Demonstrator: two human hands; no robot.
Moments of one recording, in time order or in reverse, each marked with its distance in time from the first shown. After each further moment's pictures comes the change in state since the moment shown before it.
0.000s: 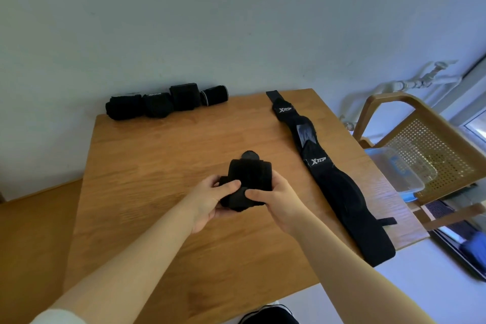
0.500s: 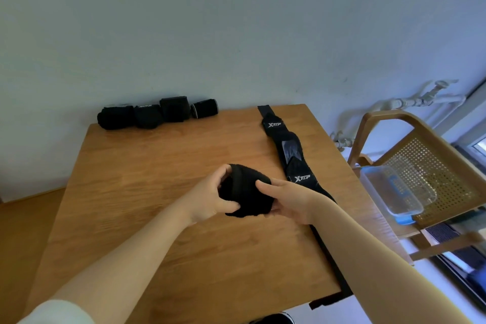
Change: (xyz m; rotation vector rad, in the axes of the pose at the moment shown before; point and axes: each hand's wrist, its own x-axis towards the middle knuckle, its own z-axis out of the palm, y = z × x) left_hand 0.011 0.029 0.057 0.591 -0.132 0.332; right_hand 0.015 -0.049 -0.088 -0.251 -0.234 0.340
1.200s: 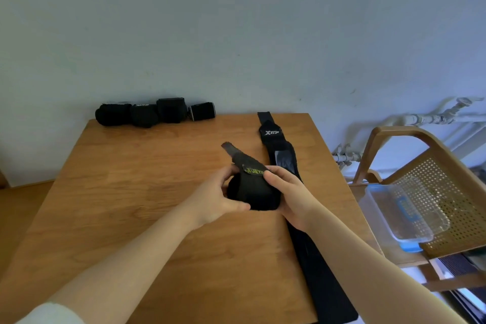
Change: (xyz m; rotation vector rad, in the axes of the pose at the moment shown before) left_hand 0.042 0.015 0.047 -0.102 0.183 0.045; right_hand 0.002 0.000 -0.054 0.342 0.072 -0.257
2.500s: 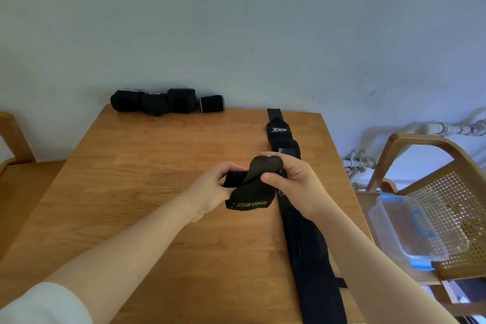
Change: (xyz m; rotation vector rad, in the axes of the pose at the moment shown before) left_hand 0.006 -0.002 0.021 0.002 0.160 -0.156; right_hand -0.009 -0.023 -0.021 -0.500 -0.234 -0.502
